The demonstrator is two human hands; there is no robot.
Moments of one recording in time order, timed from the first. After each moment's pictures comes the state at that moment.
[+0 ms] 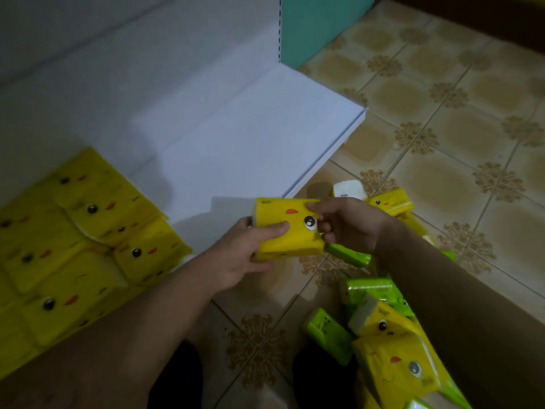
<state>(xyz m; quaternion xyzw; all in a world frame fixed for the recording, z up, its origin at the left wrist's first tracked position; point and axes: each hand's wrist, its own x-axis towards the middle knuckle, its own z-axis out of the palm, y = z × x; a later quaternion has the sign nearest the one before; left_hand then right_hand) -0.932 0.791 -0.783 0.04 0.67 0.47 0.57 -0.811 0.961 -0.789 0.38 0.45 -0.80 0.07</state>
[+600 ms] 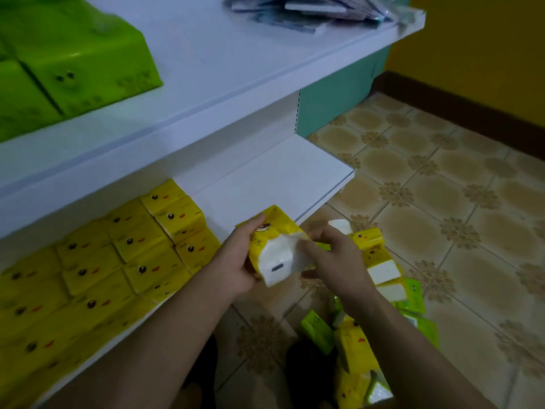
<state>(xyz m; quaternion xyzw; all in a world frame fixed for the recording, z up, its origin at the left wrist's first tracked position) -0.865 0.700 -0.615 -0.10 0.54 0.63 0.55 -0.735 0.796 -0.616 0.39 0.69 -0.59 -0.18</state>
